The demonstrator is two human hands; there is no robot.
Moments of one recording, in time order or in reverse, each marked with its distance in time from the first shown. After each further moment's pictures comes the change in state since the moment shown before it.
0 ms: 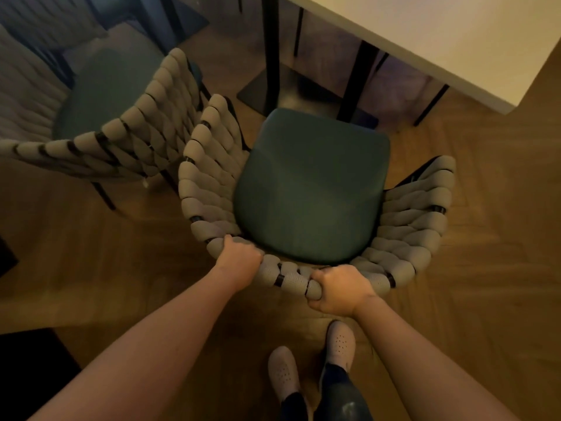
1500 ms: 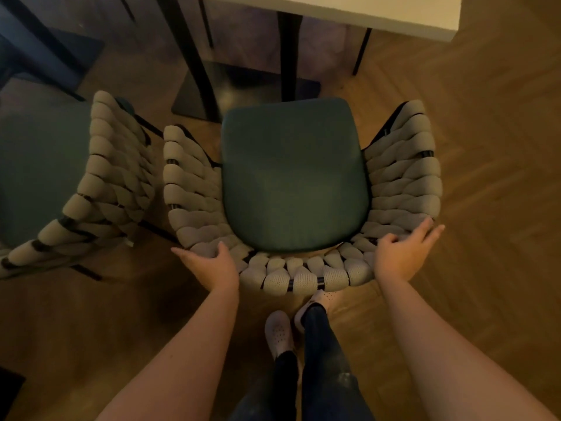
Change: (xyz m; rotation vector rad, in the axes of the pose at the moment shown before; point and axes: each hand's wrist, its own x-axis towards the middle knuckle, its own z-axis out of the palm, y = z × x) left_hand 0.019 -0.082 0.007 -1.715 0.491 -0.811; right_hand 0.014 -0.032 0.008 0.772 1.014 1.585
